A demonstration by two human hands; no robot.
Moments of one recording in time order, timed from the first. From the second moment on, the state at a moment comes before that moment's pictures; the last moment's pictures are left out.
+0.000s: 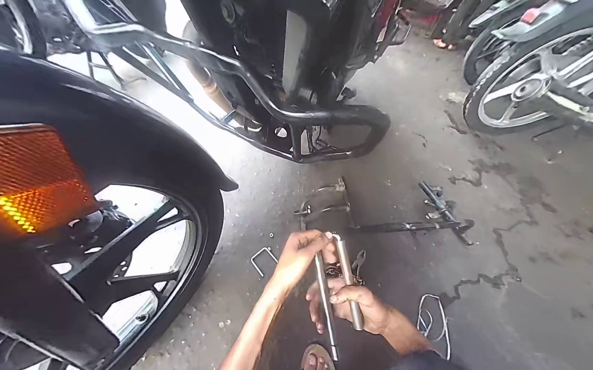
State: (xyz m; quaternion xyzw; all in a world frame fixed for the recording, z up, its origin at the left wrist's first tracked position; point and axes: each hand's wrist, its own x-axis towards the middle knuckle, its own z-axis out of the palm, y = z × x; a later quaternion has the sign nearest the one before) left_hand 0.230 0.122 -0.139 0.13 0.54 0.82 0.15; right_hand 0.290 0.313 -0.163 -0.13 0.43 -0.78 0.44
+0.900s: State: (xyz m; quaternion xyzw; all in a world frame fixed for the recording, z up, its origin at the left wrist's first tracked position) left_hand 0.172 0.017 -0.067 0.02 0.72 0.69 -0.08; right_hand 0.168 0.175 -0.040 -0.21 0.85 -0.48 0.03
